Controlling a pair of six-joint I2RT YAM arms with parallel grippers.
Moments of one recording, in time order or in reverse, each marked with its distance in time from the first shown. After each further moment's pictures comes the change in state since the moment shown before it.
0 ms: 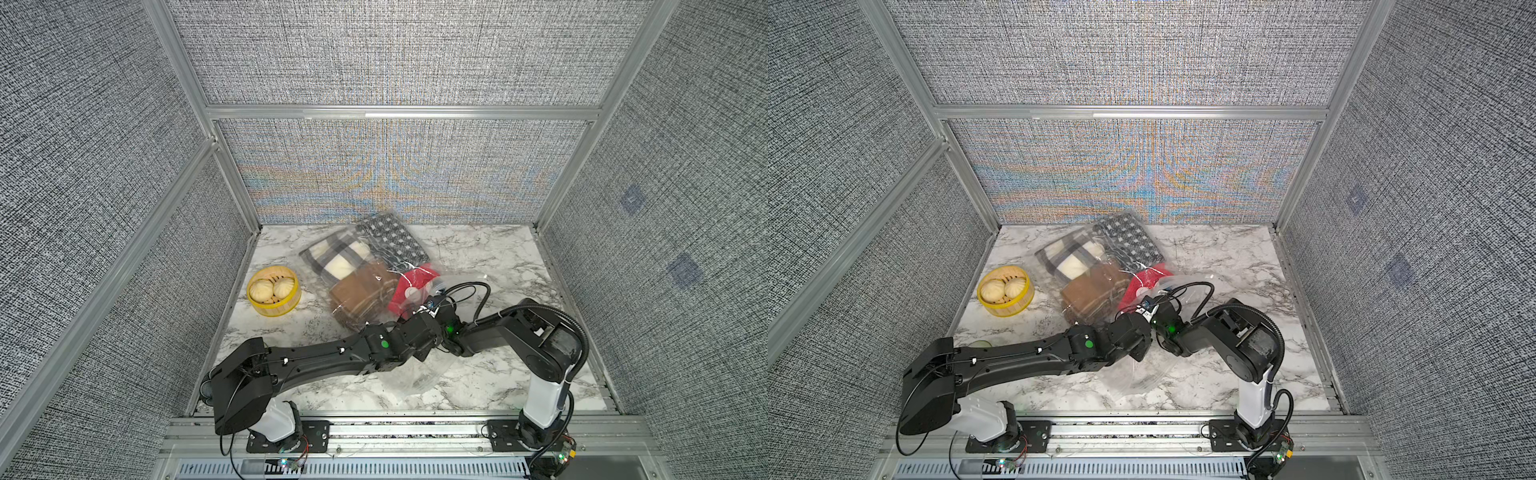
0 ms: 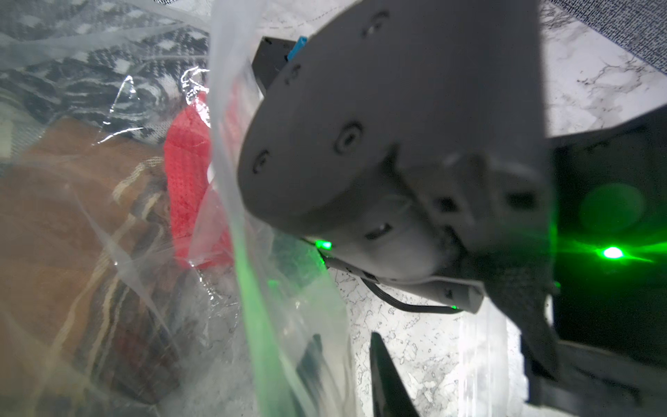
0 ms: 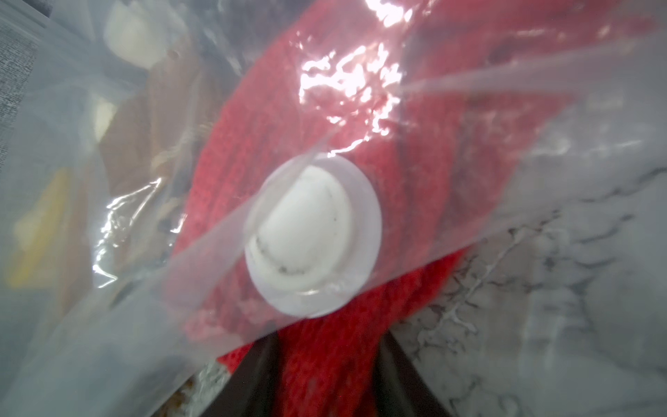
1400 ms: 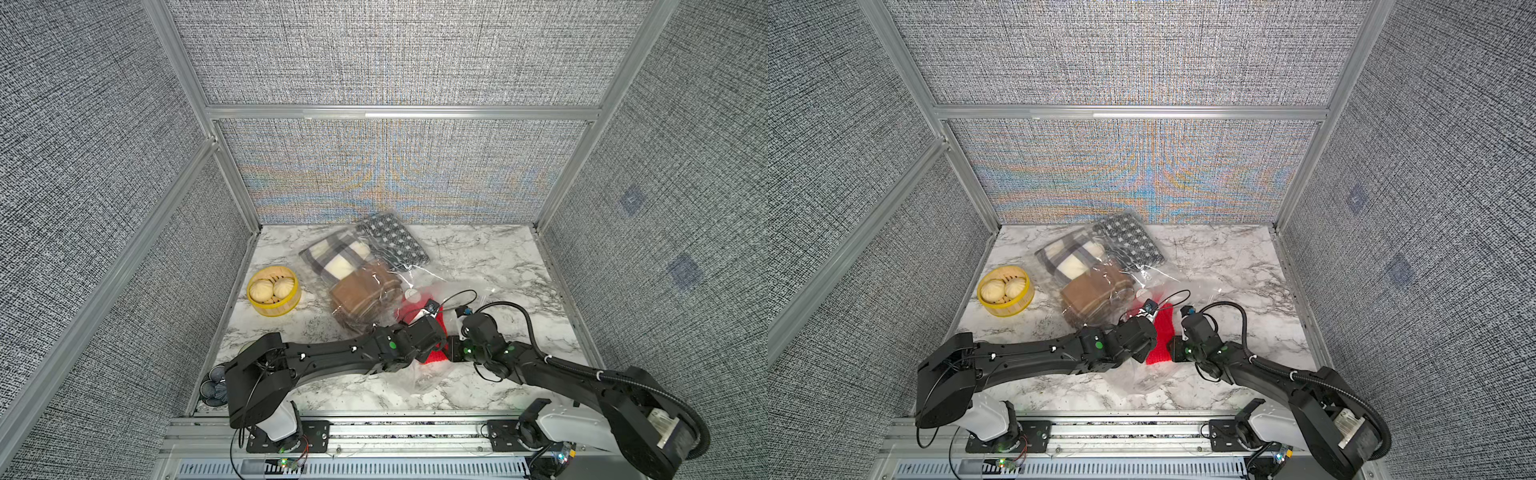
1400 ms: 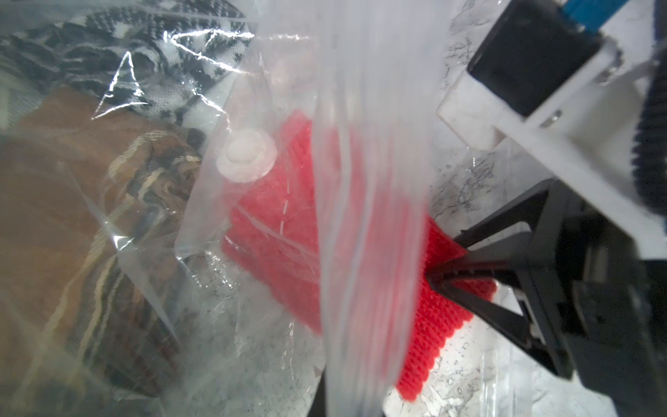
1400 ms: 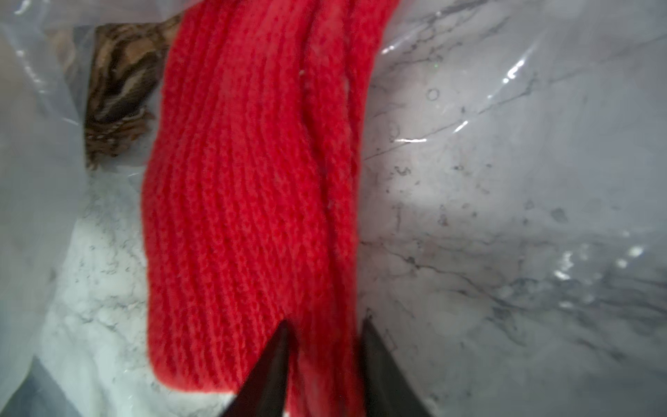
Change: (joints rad) left arm 0.000 0.077 -0.003 0.009 -0.047 -0.037; right arm -0.079 -0.692 -0.289 -0.686 -0.241 -0.239
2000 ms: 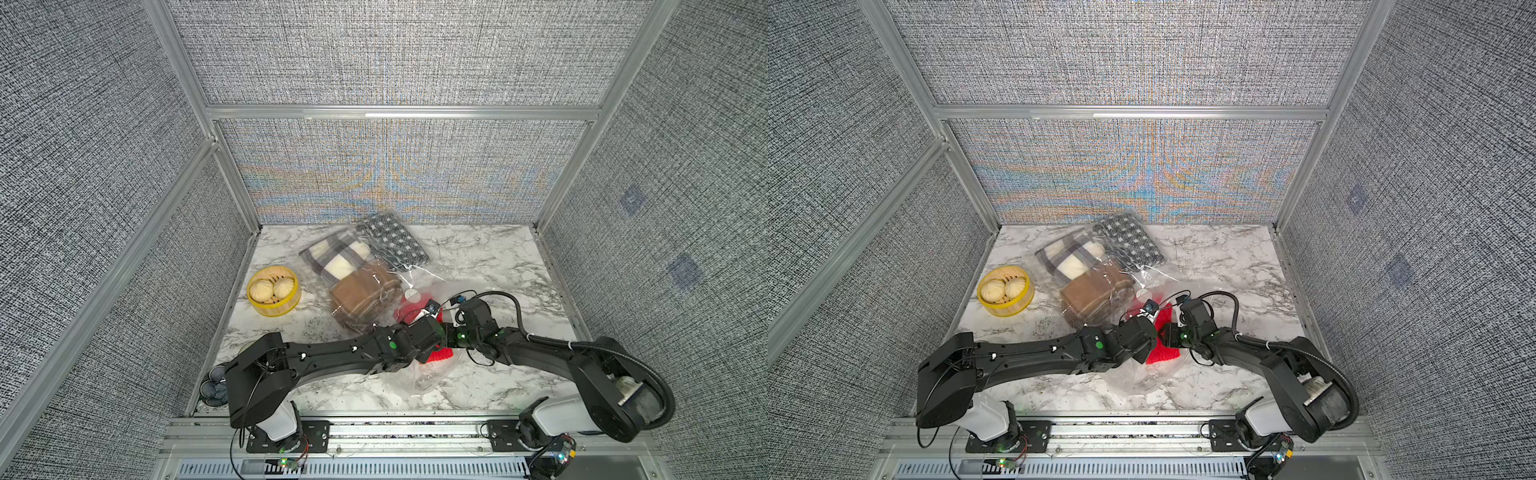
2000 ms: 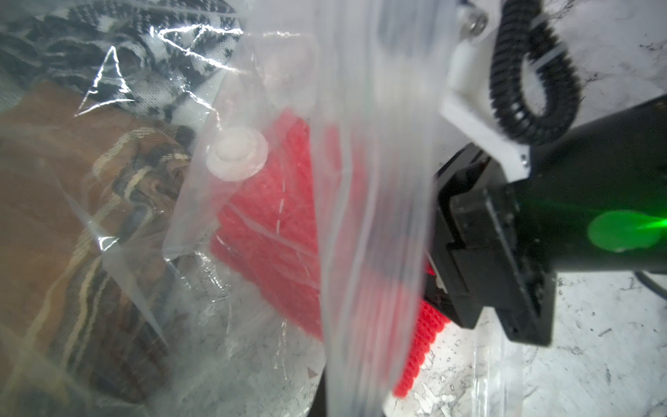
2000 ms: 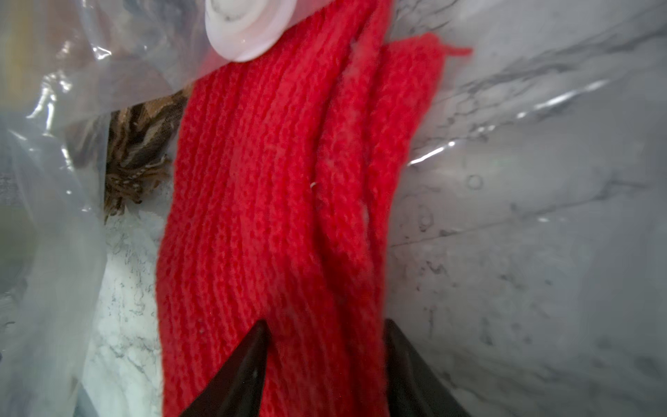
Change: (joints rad) left arm 0.000 0.003 0.001 0.006 0.021 -0.003; right arm -0.093 0.258 0.102 0.156 -0.148 -0.008
